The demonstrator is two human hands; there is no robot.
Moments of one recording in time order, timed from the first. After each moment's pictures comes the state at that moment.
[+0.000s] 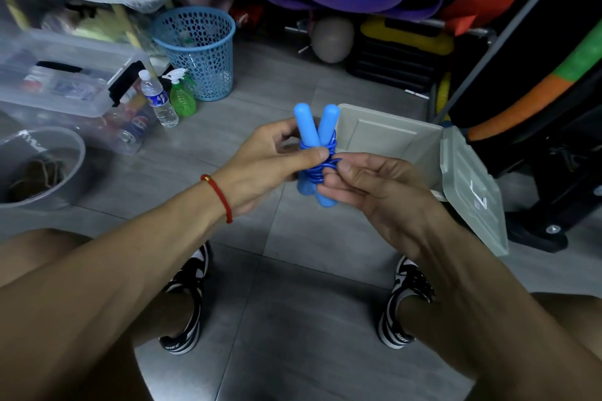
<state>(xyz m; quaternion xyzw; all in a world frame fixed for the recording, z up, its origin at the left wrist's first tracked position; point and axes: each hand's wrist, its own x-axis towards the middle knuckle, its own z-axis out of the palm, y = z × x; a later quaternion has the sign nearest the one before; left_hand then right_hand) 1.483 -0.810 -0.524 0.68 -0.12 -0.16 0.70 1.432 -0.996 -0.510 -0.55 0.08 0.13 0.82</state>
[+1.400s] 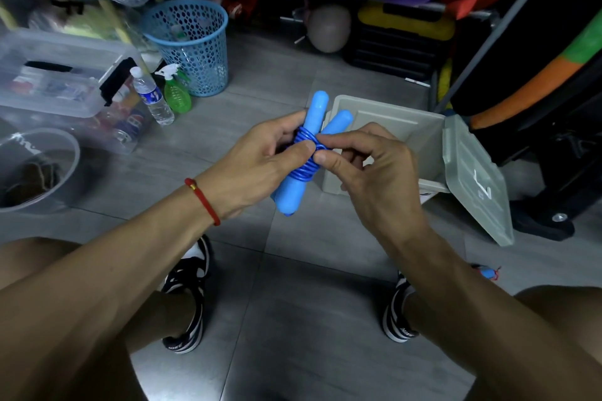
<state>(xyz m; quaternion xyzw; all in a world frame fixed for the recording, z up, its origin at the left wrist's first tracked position) 1.484 -0.809 -0.517 0.73 -0.21 -0.17 0.63 1.449 -0.984 -0.526 -0.82 -0.04 -0.16 0.54</state>
